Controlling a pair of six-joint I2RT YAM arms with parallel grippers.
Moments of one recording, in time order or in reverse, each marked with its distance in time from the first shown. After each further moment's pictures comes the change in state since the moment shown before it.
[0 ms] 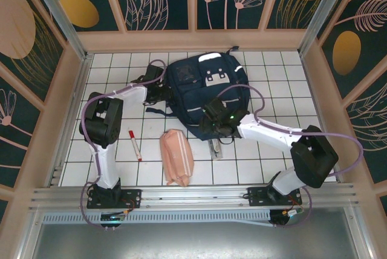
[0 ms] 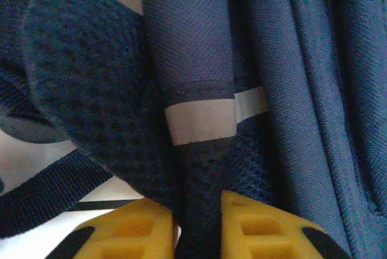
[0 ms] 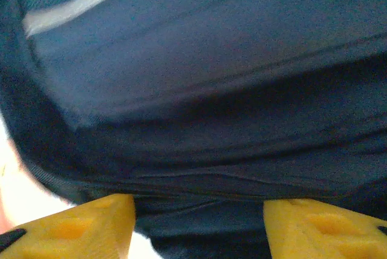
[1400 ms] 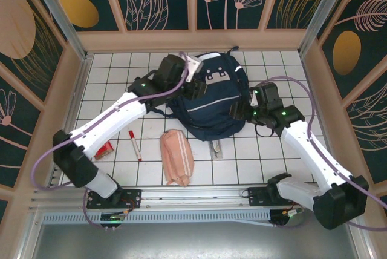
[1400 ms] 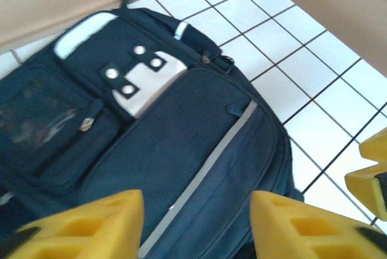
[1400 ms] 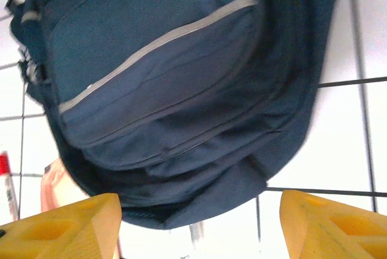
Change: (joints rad) left arm -0.388 -0.467 0.179 -0.266 -0.071 0.331; right arm -0.383 -0.399 0.002 -0.241 -0.273 -0.275
